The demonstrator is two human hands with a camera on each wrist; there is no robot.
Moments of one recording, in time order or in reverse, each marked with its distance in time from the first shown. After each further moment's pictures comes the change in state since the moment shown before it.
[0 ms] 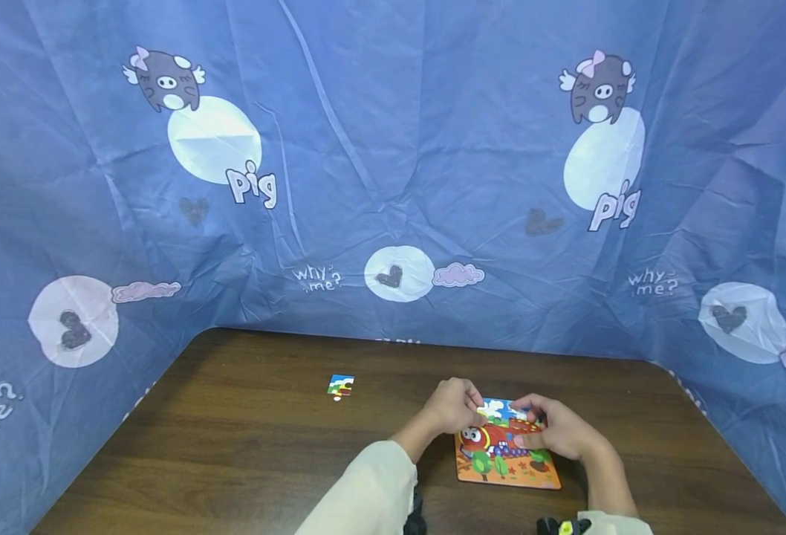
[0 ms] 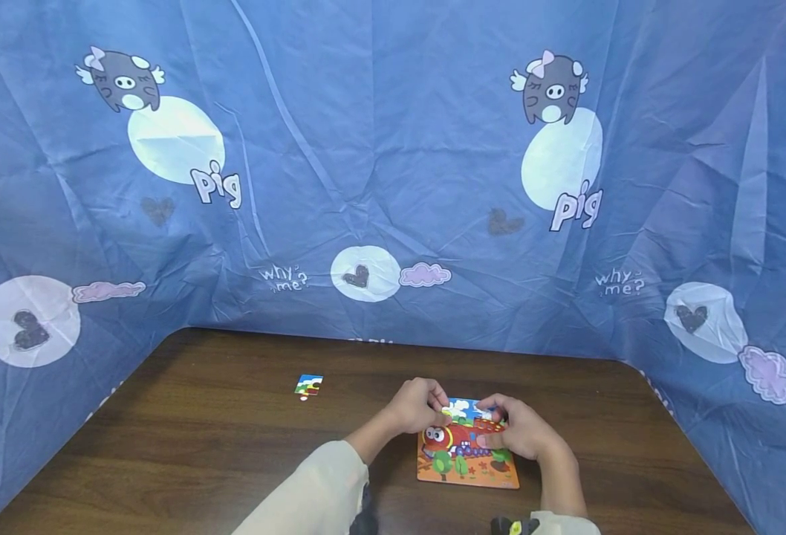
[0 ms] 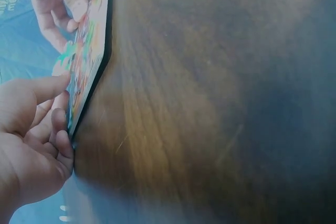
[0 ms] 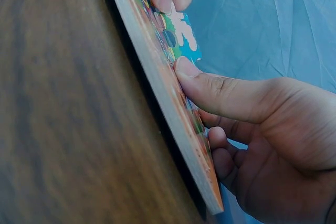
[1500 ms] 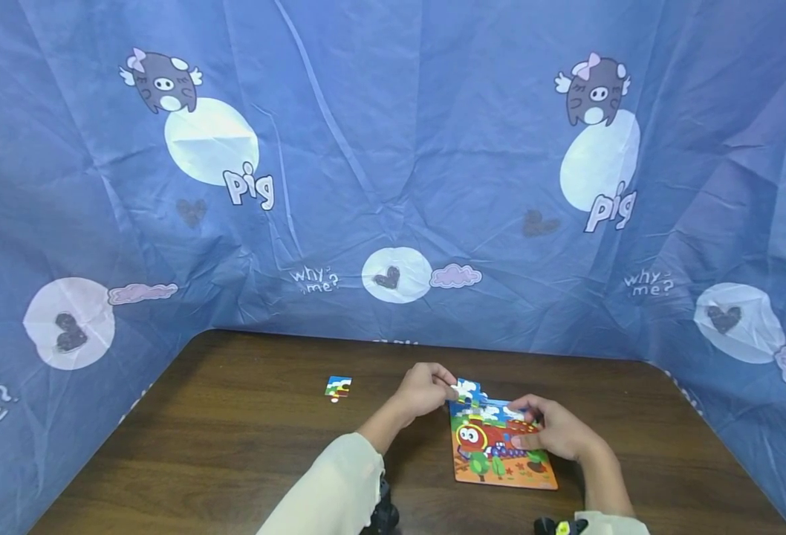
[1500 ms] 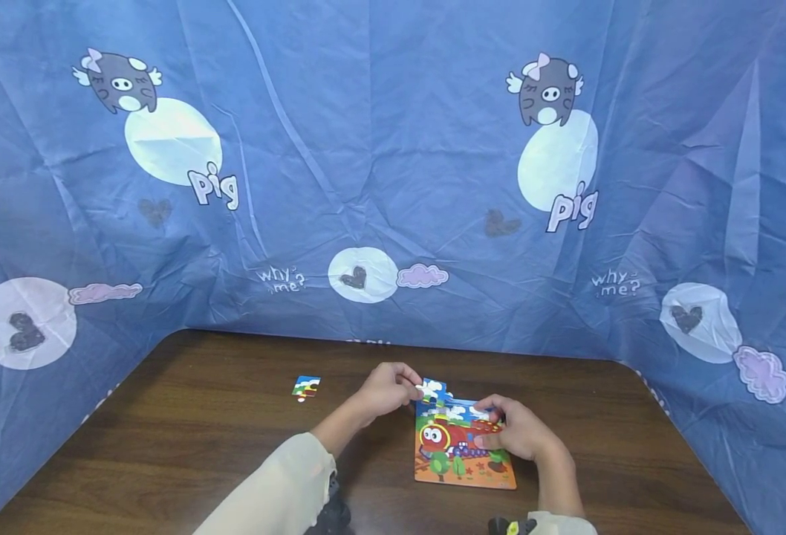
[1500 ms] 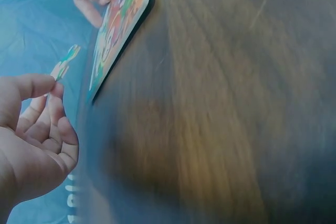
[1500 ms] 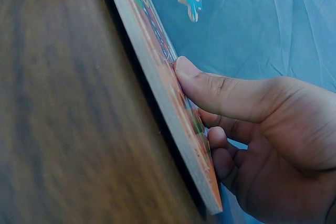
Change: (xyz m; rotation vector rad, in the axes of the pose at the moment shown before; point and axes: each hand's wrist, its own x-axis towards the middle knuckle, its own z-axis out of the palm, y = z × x) left_hand -0.003 -0.015 -0.038 -0.311 0.090 -0.086; right_hand 0.002 0.003 0.002 -0.003 0.031 0.050
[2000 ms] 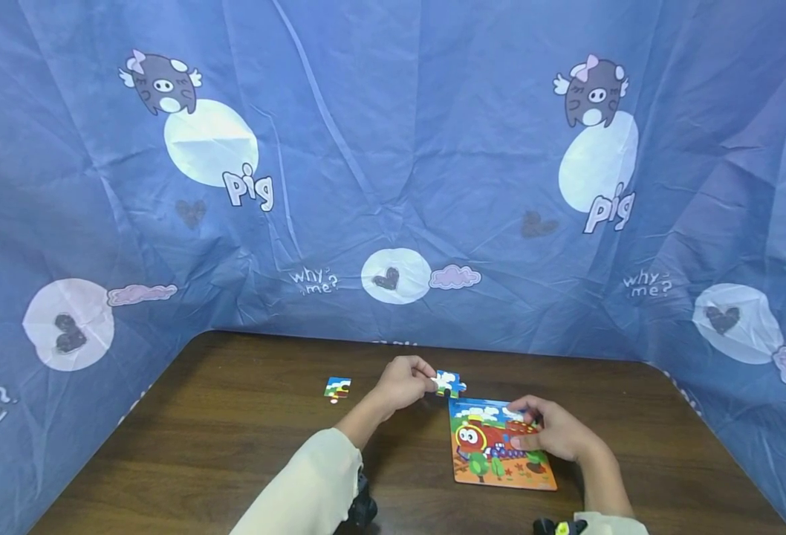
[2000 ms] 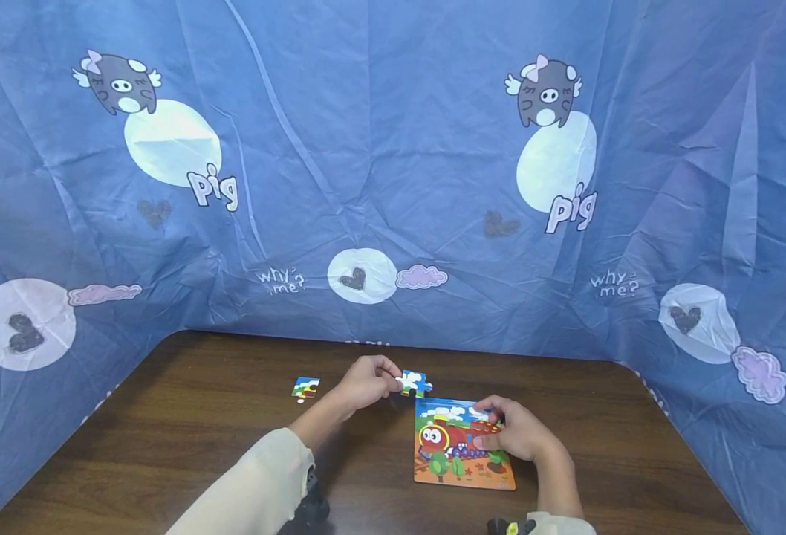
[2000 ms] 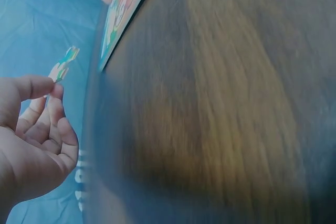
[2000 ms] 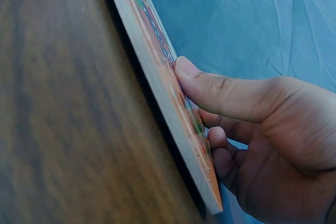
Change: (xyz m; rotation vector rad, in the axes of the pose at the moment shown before) left_hand -0.001 -0.003 -0.033 0.014 0.023 0.007; right_hand -0.001 -0.001 0.000 0.004 0.002 0.009
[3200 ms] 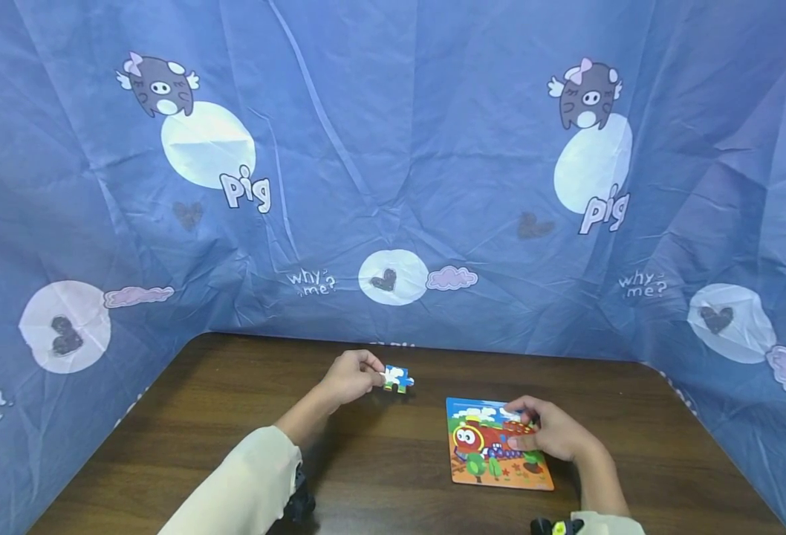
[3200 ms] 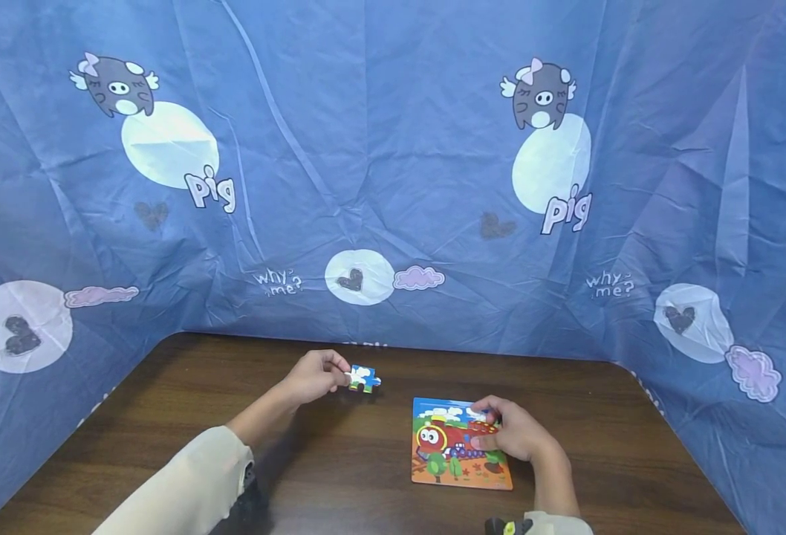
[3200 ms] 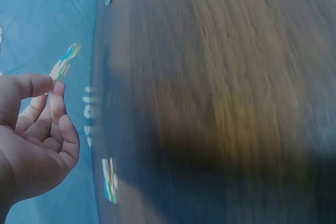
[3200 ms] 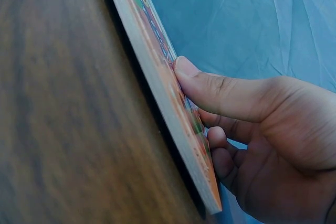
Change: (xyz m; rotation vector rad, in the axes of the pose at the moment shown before) left_hand -0.015 -0.019 -0.075 0.113 0.071 0.026; right_hand -0.002 -0.002 0.000 -0.018 0.006 -0.013
